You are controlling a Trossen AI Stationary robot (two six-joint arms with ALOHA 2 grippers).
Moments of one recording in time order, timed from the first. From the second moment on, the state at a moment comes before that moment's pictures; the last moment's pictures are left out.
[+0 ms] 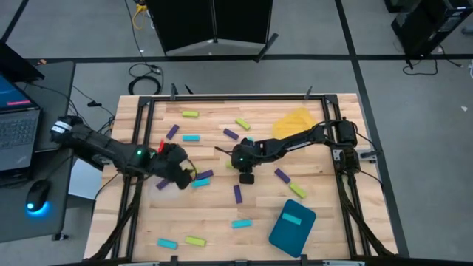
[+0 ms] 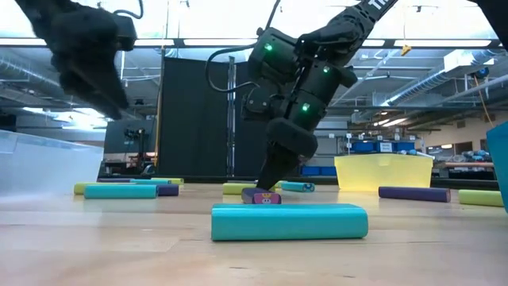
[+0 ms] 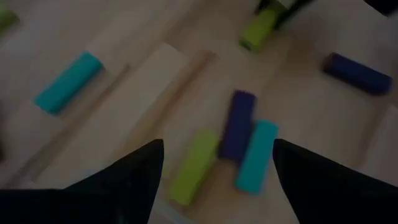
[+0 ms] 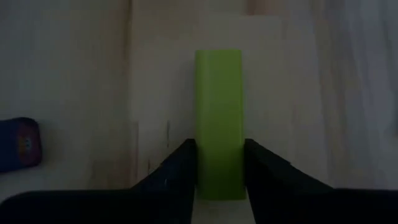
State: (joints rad) left arm -0.33 1.05 0.71 -0.73 -0.46 -0.88; right arm -0.03 2.00 1.21 -0.26 0.08 0.00
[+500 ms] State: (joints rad) left arm 0.05 1.06 0.71 -0.54 -0.36 -0.48; right arm -0.01 1.59 1.21 -0.45 0.47 0.08
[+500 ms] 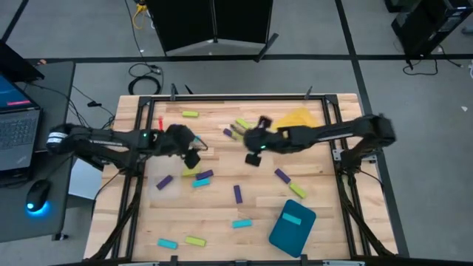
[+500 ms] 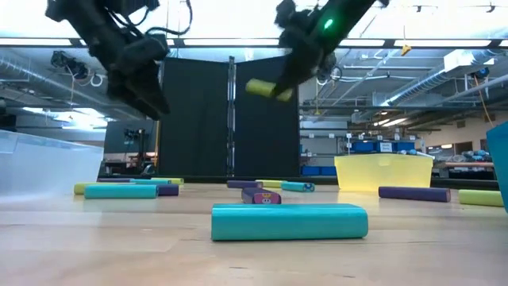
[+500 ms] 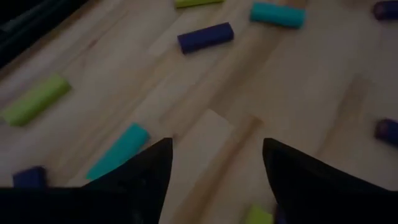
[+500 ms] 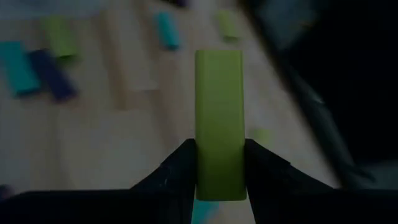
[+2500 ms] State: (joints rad) left arm 0.90 1.43 0.67 -0.69 -0.03 -0.09; right arm -0.21 1.13 0.81 -0.55 0.50 0.49
